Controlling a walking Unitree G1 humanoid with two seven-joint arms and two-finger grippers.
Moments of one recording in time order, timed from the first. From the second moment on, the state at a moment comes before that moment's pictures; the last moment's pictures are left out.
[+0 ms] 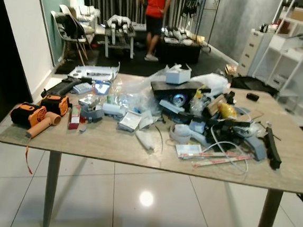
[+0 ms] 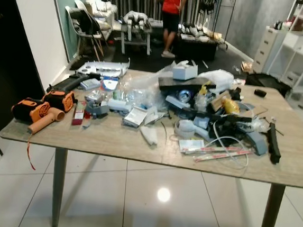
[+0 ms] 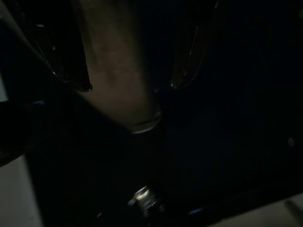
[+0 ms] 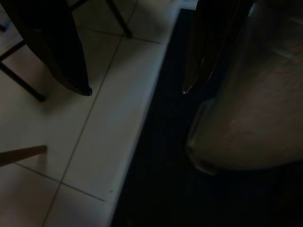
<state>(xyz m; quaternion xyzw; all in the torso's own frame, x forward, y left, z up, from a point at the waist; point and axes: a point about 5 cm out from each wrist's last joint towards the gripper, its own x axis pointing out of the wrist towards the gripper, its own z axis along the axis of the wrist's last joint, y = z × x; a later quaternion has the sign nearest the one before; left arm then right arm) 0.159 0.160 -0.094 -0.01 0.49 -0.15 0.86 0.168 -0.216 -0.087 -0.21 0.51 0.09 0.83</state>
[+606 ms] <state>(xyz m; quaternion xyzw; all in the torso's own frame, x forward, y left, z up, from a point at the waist) 0.175 0.153 -0.087 -0.01 0.46 -0.15 0.87 0.240 -0.175 -0.045 0.10 0.37 0.16 0.91</state>
